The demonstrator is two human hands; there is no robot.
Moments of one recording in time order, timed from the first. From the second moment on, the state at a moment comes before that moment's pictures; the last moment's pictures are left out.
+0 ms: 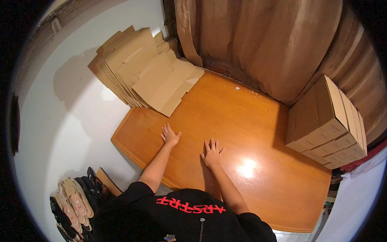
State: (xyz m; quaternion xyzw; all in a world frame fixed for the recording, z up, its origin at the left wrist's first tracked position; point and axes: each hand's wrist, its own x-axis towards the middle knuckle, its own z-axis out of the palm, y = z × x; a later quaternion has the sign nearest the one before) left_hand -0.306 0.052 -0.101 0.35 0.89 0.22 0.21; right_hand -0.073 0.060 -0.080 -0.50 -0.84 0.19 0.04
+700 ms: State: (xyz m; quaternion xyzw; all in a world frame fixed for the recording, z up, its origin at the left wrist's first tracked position) left_hand -0.384 0.117 -0.087 0.22 0.81 0.54 -0.05; right_hand -0.094 0.091 -0.078 -0.50 -0.85 0.17 0.02
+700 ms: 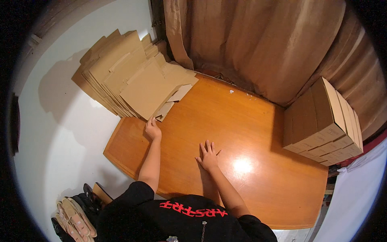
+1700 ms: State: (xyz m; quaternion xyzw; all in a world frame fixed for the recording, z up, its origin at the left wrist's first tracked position) left_hand -0.220 0.026 0.055 0.46 0.69 0.52 0.19; right_hand 0.120 0.054 0.024 -0.67 -0.62 0.14 0.39
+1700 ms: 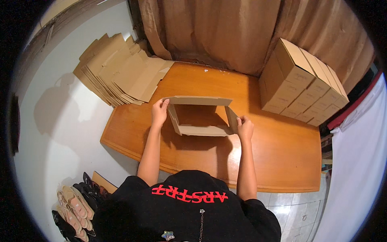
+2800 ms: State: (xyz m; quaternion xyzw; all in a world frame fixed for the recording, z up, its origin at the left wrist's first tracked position) left_hand -0.136 -0.012 0.016 0.60 0.75 0.09 0.27; right_hand 0.189 0.022 0.003 -0.77 -0.60 0.01 0.22
